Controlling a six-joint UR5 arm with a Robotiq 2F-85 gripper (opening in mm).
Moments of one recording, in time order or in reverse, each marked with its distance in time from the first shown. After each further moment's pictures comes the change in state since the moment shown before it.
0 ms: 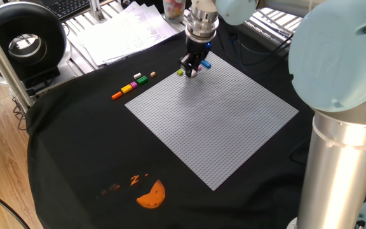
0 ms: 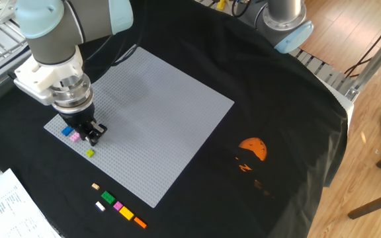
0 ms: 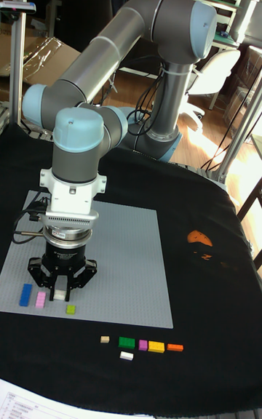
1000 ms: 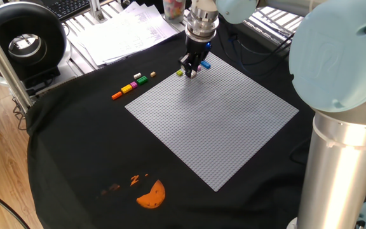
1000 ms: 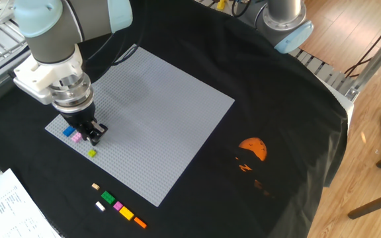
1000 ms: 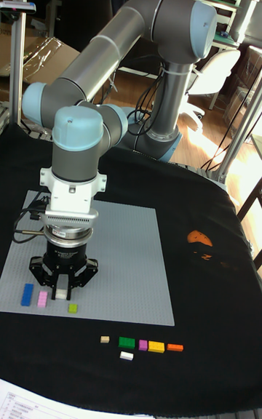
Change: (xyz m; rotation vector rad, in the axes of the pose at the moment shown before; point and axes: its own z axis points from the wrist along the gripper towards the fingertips) arm 0.002 0.005 -0.002 -0.020 0.007 0.020
